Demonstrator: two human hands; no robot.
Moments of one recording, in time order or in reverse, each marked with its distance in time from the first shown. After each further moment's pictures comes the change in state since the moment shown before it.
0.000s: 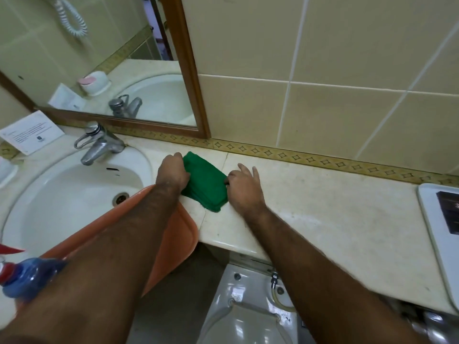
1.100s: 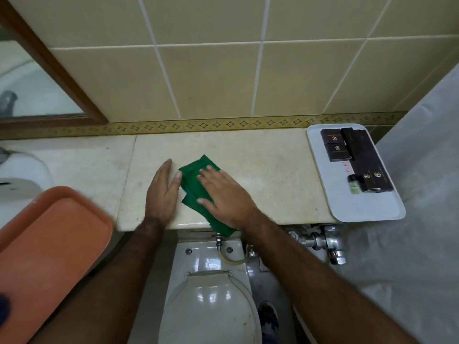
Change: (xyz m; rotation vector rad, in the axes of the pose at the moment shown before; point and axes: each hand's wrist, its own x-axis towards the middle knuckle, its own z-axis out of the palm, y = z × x) left_hand -0.141 0.094 0.120 -0.518 -0.091 0.385; right_hand -0.163 0.130 -0.023 0.076 0.021 -0.085
